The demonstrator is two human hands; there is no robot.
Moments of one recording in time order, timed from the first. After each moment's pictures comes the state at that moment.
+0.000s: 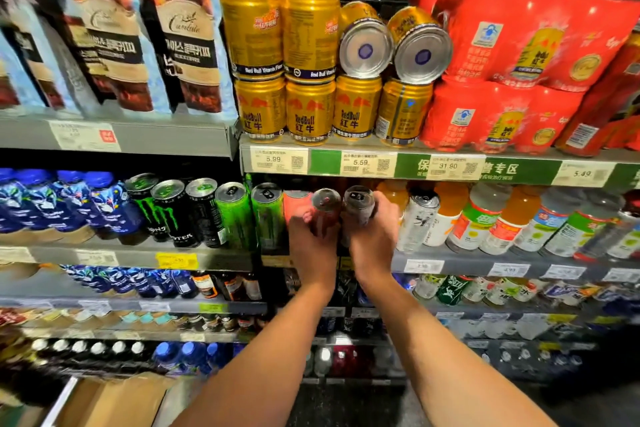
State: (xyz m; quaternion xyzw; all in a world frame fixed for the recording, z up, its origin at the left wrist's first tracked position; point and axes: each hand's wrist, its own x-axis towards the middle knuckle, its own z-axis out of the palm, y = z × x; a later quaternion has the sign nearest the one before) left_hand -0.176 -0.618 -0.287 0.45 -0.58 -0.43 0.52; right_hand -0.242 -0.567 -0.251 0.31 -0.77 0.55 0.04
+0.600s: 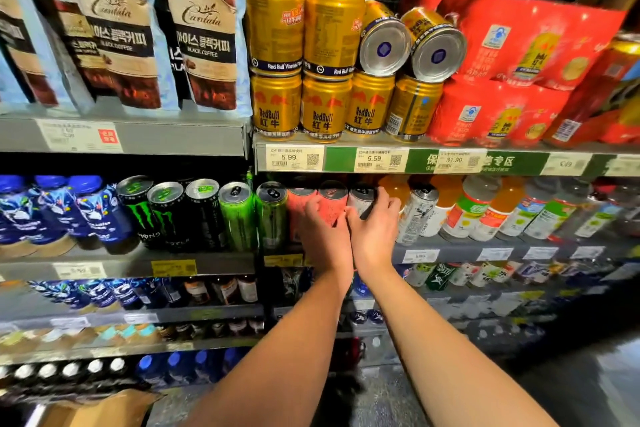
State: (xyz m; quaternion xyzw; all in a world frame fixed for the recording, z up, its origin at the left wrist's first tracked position) left_hand -0.185 -0.623 -0.280 0.50 -0.61 -0.39 0.48; right_hand -0.228 -0.581 -0.252 0.28 -0.86 0.43 0.06
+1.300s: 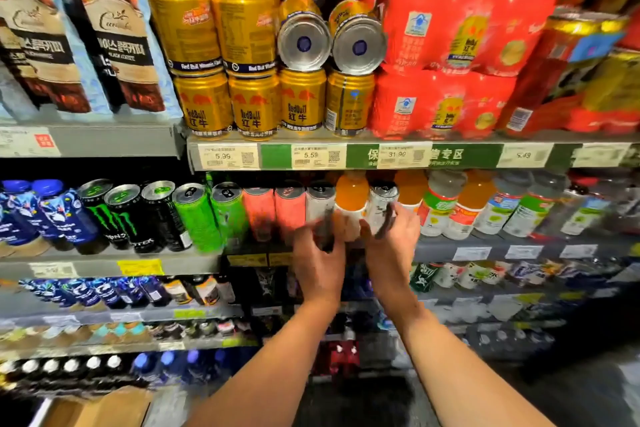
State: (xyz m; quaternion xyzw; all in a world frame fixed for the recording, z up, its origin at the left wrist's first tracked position) left_hand -0.209 -0.549 -0.292 0.45 -0.64 -0.39 0.49; right_hand -0.302 -0.494 -0.275 0.26 -0.81 0.52 0.04
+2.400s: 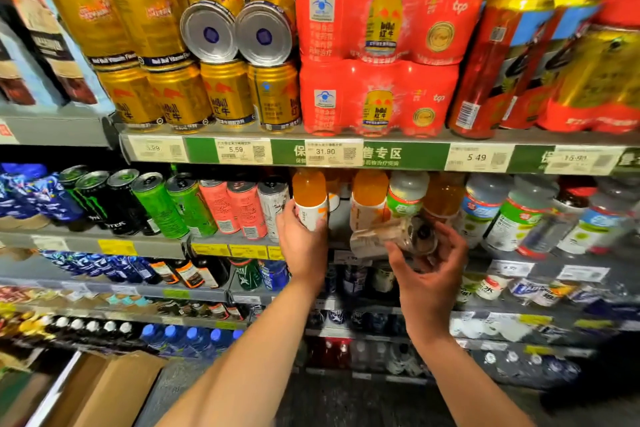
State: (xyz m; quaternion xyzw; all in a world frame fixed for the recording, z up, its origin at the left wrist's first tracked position) left_hand -0.301 -0.537 -0.300 0.52 -0.62 -0.37 0.45; right_hand -0.381 -0.369 -0.257 0.27 -0.64 0.72 -0.04
